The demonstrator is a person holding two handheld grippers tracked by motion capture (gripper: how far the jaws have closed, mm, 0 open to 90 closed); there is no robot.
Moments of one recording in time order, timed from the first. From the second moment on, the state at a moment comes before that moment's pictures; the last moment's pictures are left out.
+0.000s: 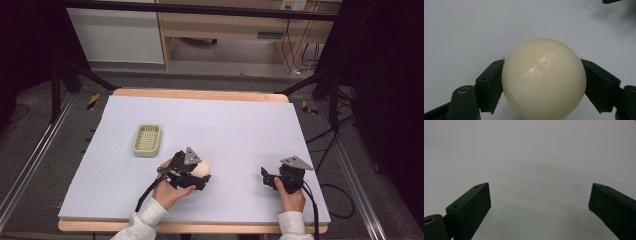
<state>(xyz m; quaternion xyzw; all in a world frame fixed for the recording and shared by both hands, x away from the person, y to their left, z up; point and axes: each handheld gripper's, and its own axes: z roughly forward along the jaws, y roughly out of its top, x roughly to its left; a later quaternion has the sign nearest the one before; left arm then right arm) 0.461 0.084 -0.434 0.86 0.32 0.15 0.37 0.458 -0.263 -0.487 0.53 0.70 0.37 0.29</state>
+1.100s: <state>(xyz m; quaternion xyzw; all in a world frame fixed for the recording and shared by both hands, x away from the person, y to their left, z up) 0.469 0.131 -0.415 0.85 0.35 0.17 0.37 0.458 -0.262 -0.487 0.54 0.70 0.37 0.28</state>
